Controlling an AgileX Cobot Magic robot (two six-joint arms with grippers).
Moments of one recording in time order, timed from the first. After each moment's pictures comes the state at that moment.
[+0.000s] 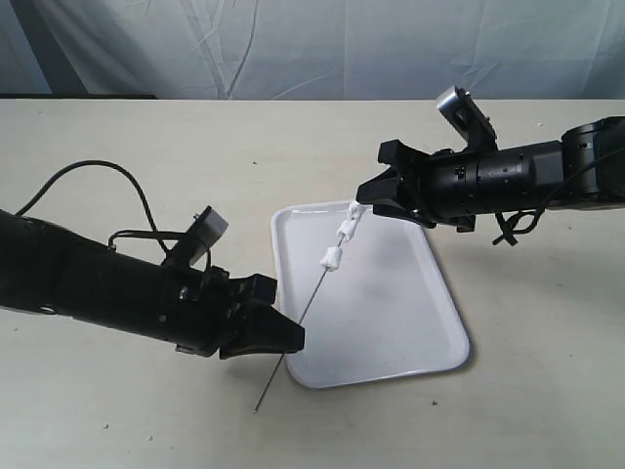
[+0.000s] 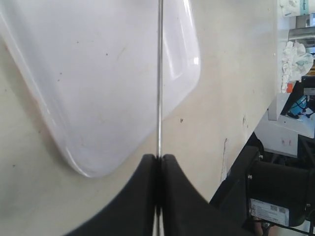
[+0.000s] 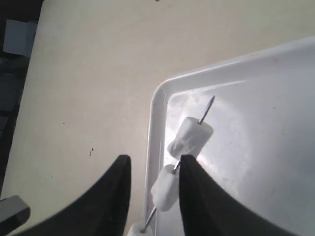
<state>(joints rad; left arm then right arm) -0.43 1.81 -0.60 -1.75 0.87 1.23 0.21 1.90 -0.89 1.74 0.73 -1.23</state>
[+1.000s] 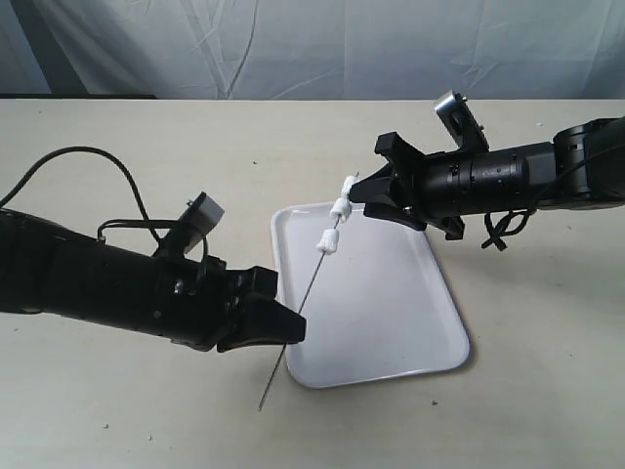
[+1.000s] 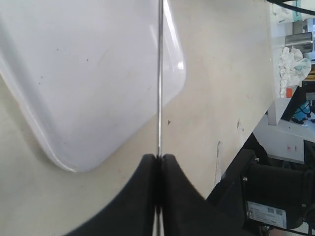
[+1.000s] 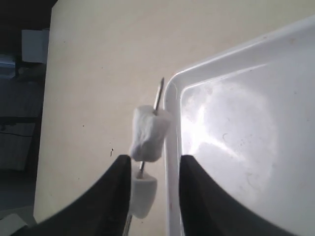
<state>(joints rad) -0.47 1.70 -0.58 -1.75 0.81 1.18 0.21 1.94 -0.92 1.74 0.79 -1.11</state>
